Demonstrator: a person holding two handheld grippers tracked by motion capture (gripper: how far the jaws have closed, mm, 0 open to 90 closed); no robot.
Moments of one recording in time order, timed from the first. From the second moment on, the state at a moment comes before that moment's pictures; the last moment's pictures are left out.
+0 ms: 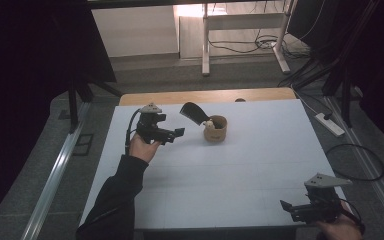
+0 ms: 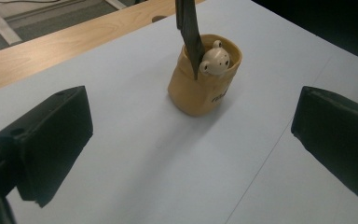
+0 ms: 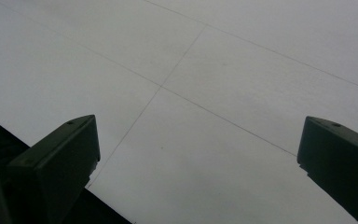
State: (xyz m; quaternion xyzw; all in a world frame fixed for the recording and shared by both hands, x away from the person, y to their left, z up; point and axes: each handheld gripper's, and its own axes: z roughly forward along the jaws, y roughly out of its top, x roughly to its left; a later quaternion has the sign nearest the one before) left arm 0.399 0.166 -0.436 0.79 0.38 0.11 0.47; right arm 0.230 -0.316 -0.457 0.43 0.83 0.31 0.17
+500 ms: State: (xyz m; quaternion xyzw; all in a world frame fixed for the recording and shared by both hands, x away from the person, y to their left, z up) left arm 0.385 0.177 -0.451 0.79 0.38 0.11 0.47; right arm 0.229 -0.316 -0.456 0.43 0.83 0.32 0.17
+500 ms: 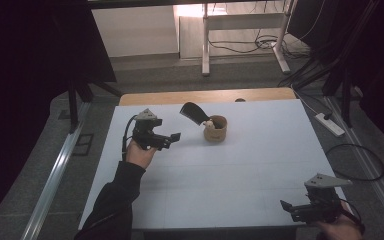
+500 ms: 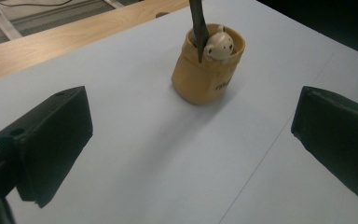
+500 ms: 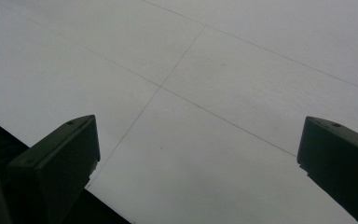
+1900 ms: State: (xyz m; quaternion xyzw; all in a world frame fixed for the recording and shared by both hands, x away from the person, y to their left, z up) left arm 0.305 0.204 -0.460 0.78 0.39 0.13 0.48; right arm 0.229 -0.314 -0.457 0.43 0.83 0.31 0.17
